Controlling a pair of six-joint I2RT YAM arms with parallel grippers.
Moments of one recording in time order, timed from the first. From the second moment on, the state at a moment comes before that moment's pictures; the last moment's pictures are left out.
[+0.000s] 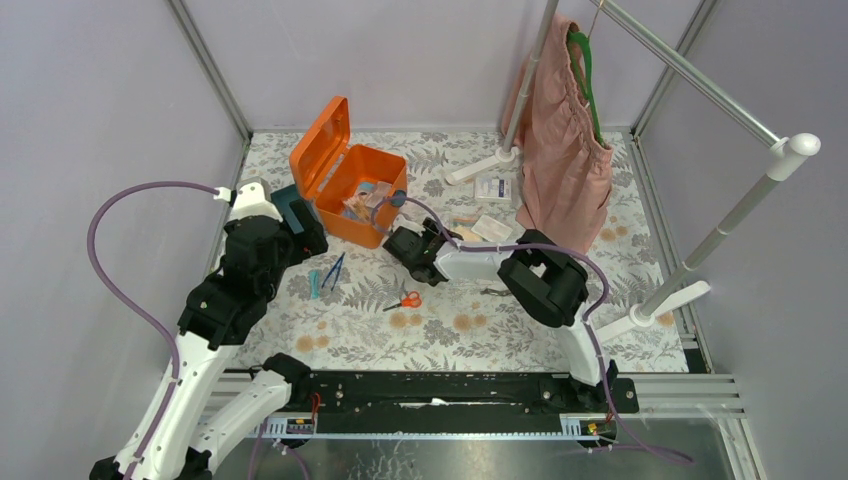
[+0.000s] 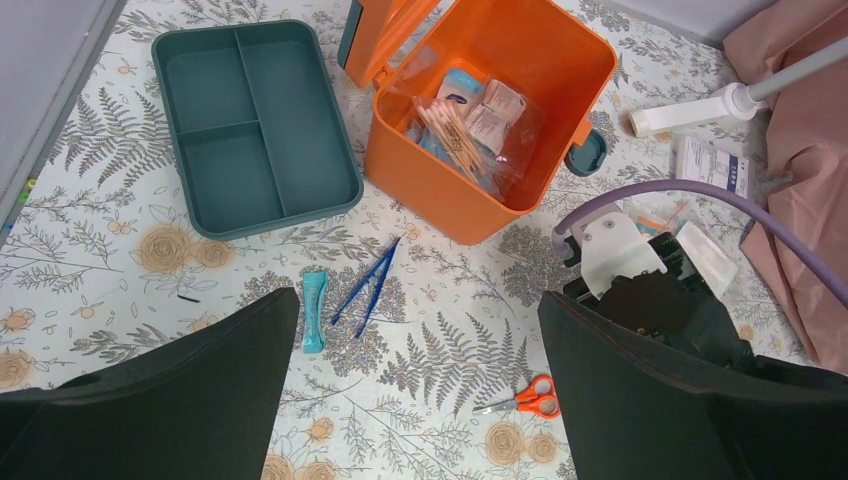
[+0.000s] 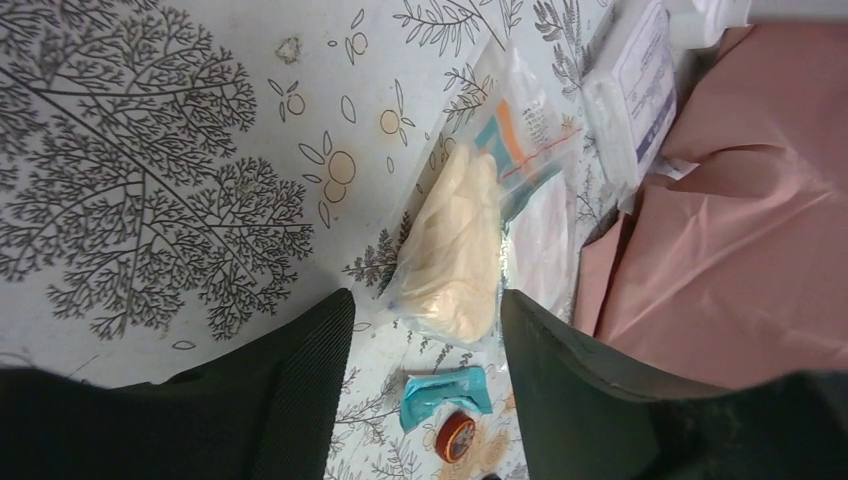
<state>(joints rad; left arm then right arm) -0.41 0.72 1.04 -0.79 -0.43 -0.48 0.97 2.12 1.38 -0.37 0.81 -0.19</state>
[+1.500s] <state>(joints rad) -0.41 0.72 1.04 -0.79 -0.43 -0.48 0.95 1.83 1.44 -0.30 0.74 -0.23</state>
